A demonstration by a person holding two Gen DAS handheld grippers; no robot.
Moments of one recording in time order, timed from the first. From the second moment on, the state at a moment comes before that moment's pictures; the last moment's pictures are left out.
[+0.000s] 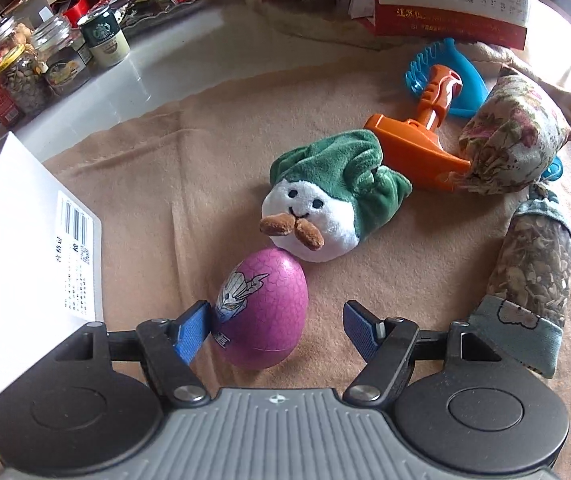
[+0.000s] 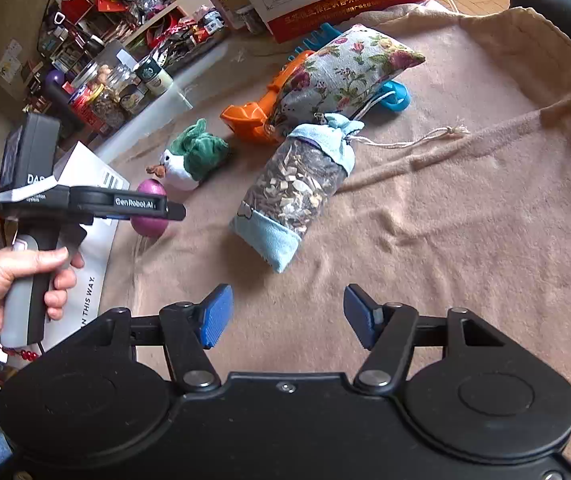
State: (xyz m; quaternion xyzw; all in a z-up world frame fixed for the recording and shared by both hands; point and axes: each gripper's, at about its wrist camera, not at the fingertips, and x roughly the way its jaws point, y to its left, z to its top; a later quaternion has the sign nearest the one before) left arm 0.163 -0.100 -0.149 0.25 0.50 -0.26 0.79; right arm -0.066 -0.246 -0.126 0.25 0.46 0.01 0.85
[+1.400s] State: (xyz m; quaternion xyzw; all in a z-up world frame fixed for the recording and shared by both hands) left arm 0.155 -0.103 -0.153 0.22 0.53 -0.29 0.76; right arm 0.021 -0.236 -0.156 0.24 0.46 -0.04 0.85
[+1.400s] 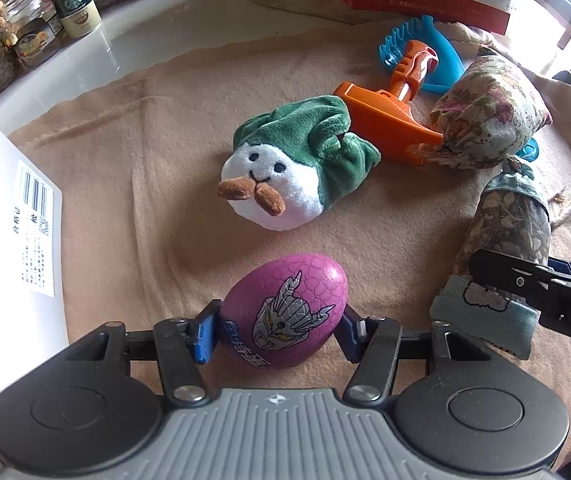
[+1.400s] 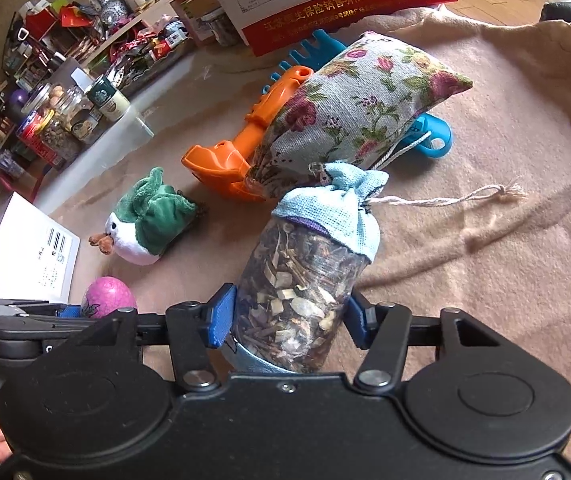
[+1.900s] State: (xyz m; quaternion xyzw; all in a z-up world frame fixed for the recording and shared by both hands) left arm 0.127 -0.107 -0.141 0.24 0.55 -0.31 0.74; right arm -0.044 -0.257 -0.144 0.26 0.48 -0.02 0.84
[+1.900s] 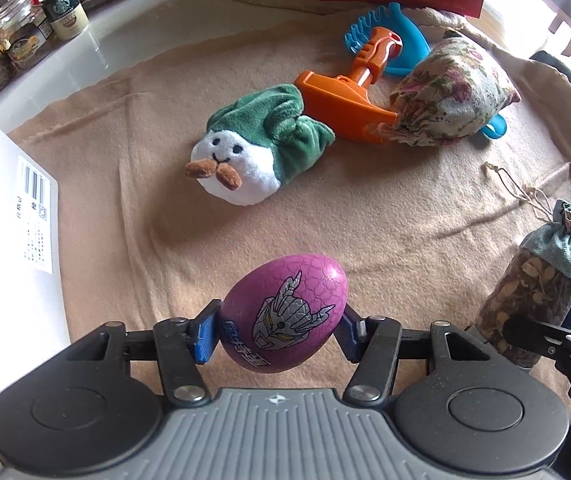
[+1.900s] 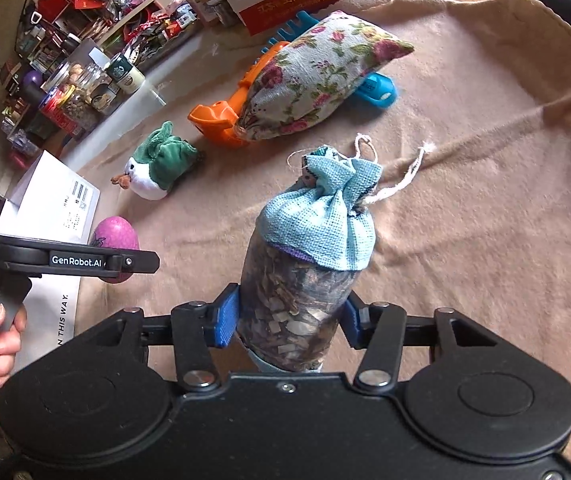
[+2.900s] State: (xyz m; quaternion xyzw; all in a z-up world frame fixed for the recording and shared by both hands) left arm 0.124 -0.086 -0.138 0.27 0.60 -0.34 0.67; right arm -0.054 -0.273 -0.162 0.33 0.47 -0.04 0.82
